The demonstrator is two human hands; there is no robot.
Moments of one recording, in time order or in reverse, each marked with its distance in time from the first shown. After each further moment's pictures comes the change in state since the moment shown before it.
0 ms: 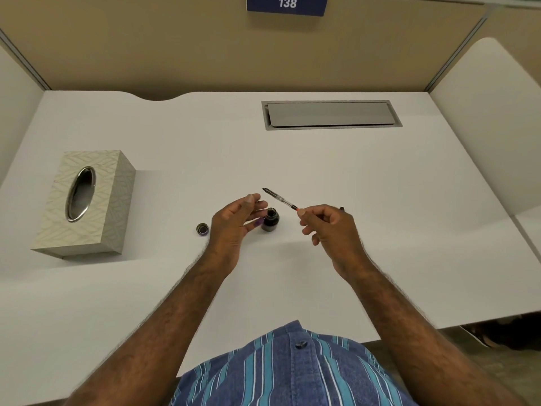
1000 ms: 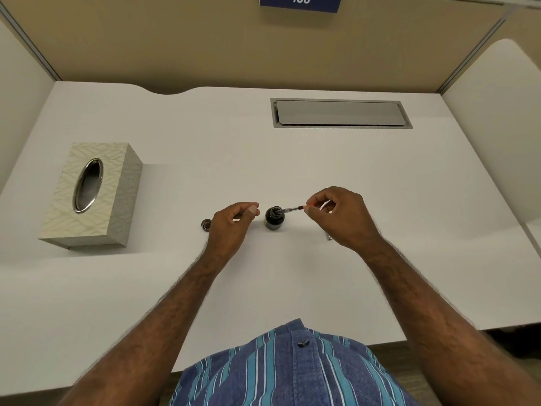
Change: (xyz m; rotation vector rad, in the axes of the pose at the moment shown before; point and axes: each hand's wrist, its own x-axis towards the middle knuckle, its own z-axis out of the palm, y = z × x) left_hand 0.019 -0.025 -0.035 0.525 0.057 0.219; right_hand 0.029 -0.024 -0.015 -0.601 -0.060 -0.336
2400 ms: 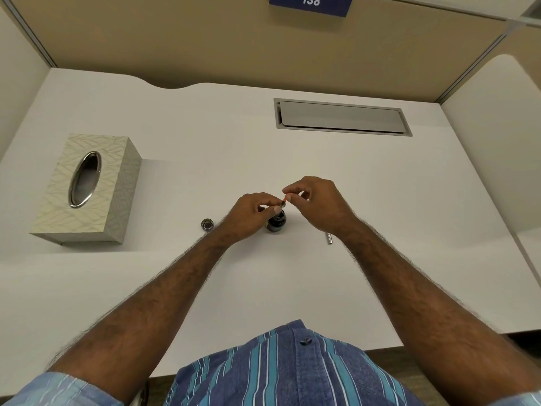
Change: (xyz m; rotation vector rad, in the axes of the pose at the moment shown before) left_hand 0.051 0.005 0.015 0.167 -0.378 0.195; right_hand 0.047 -0.024 0.032 -0.168 -0.156 -0.099
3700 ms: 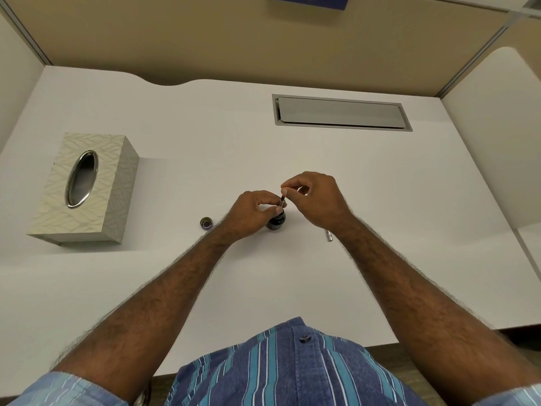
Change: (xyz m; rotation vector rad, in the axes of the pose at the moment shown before) left_hand 0.002 0.003 0.002 0.057 -0.013 -0.014; right_hand 0.003 -0.002 0.005 0.092 0.080 0.032
